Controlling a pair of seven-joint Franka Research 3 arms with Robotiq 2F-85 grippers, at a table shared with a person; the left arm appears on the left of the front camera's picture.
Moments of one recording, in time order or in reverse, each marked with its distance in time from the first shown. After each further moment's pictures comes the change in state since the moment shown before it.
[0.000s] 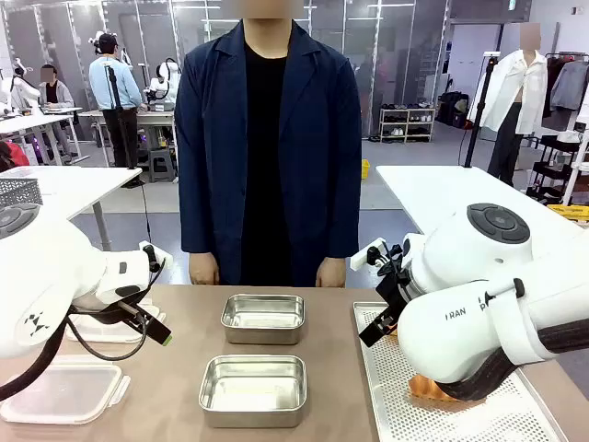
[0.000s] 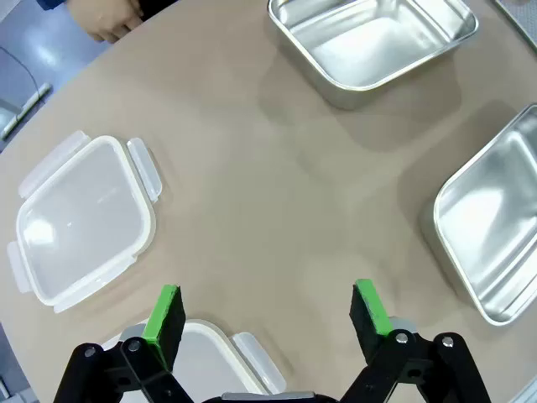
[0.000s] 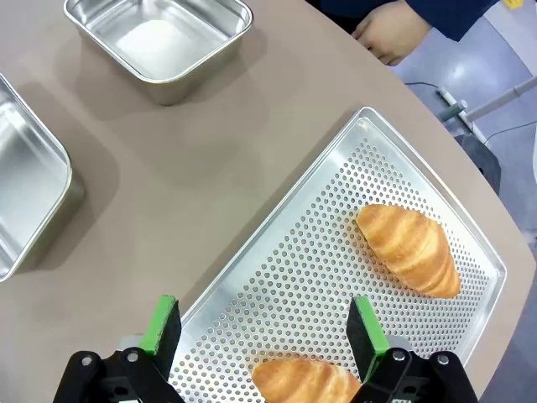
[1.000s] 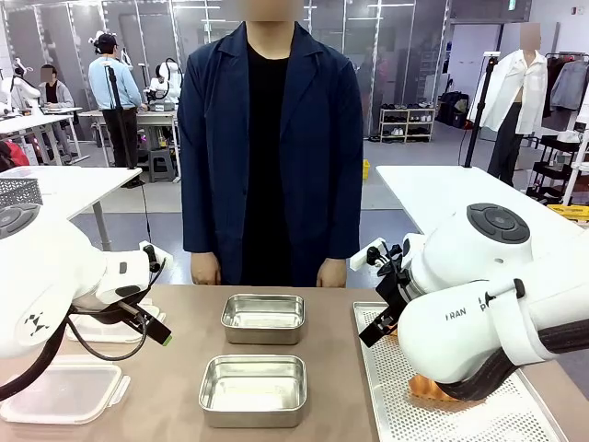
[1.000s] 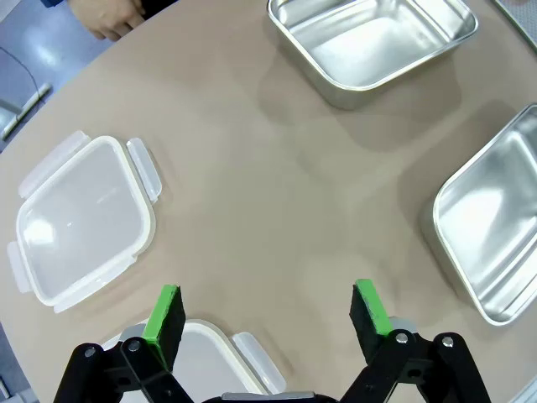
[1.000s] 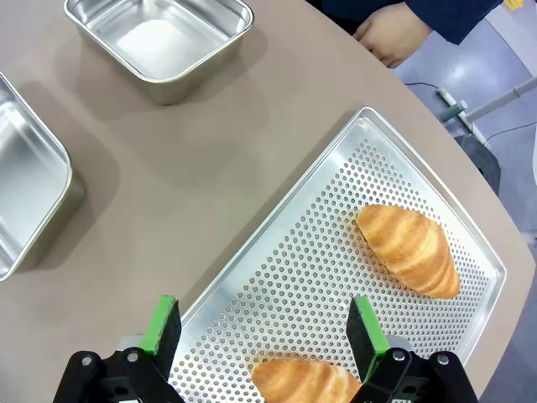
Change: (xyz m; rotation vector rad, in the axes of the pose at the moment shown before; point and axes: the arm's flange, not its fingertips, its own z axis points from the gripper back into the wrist) left arm 0.000 0.000 0.000 0.000 0.000 -0.001; right arm 0.000 0.000 0.000 -0.001 0.000 0.003
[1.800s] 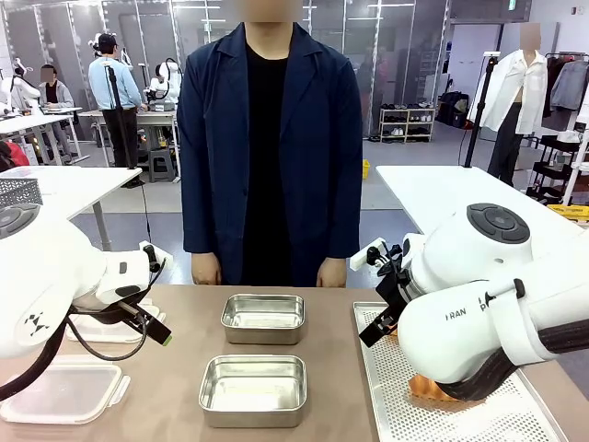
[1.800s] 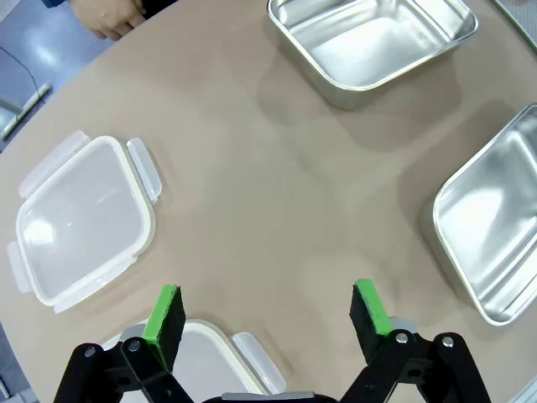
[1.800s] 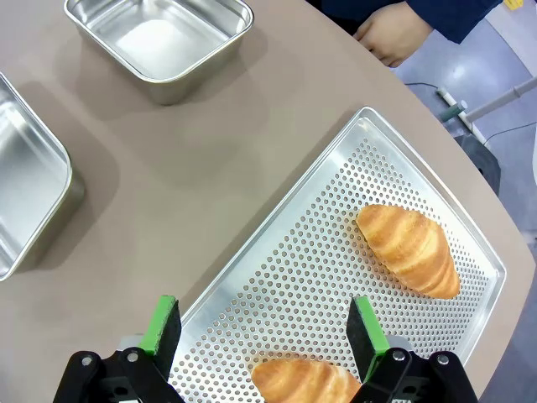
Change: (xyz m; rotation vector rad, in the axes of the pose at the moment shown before) left arm 0.000 0.000 0.000 0.000 0.000 0.000; right arm 0.000 0.000 0.000 0.000 0.000 0.000
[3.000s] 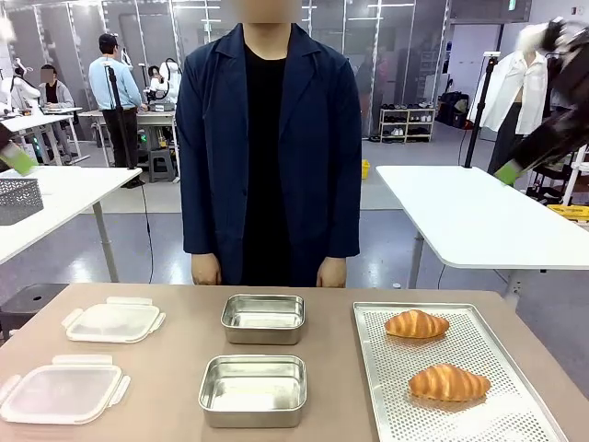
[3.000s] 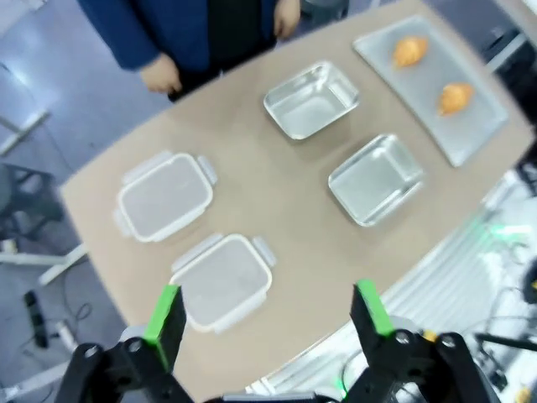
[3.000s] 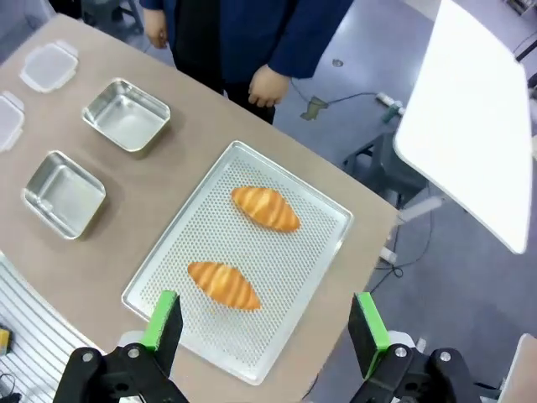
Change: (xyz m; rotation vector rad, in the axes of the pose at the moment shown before) left arm 0.045 0.094 0.359 -0.143 -0.071 0.043; right arm 0.018 -0.124 0.337 -0.055 -0.114 -0.146
